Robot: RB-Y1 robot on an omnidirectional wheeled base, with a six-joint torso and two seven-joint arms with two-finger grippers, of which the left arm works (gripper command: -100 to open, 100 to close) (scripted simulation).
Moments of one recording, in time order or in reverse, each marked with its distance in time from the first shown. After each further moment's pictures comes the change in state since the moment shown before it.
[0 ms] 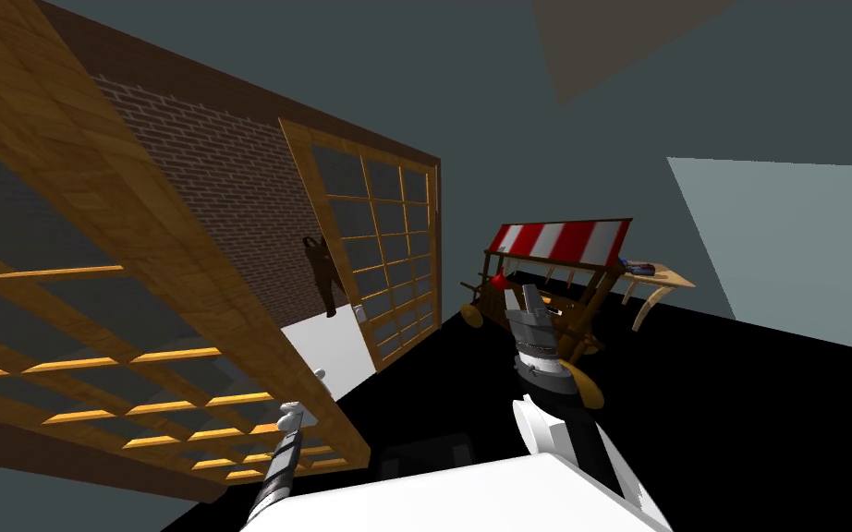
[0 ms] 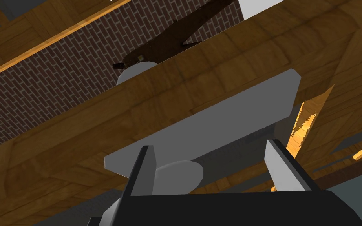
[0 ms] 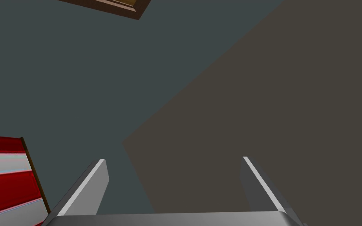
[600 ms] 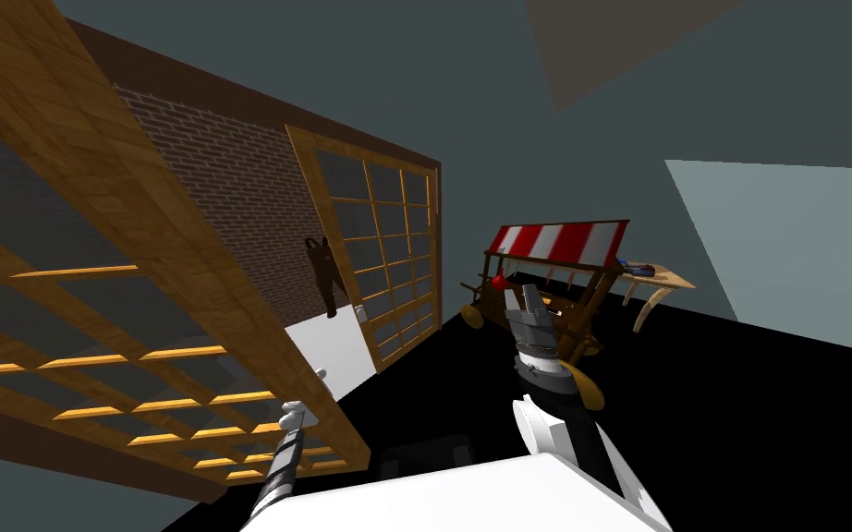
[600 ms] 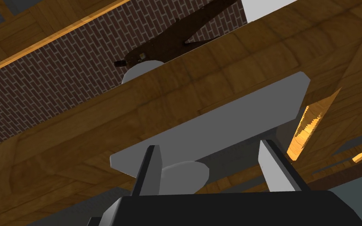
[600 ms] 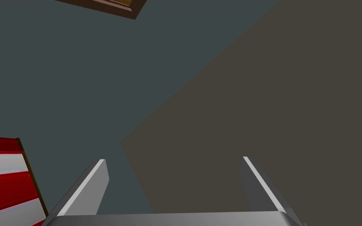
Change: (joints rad) arm 0.001 -0.008 -0.001 -0.018 0.000 0.011 0.006
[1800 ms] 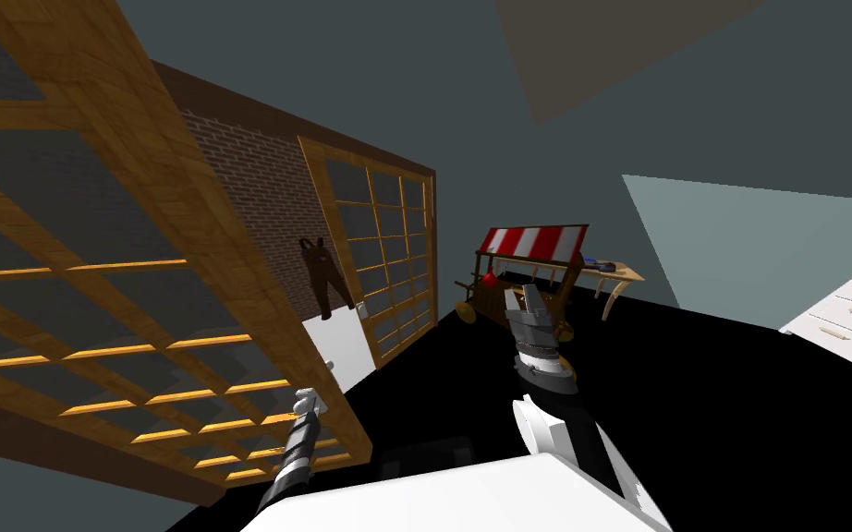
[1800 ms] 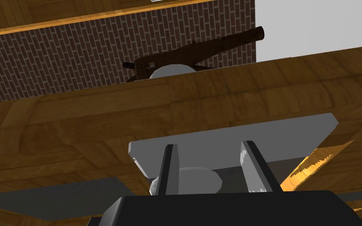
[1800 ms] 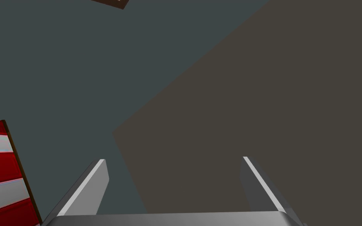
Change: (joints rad) arm -0.060 0.019 -0.084 0.028 0.051 -0.037 0.224
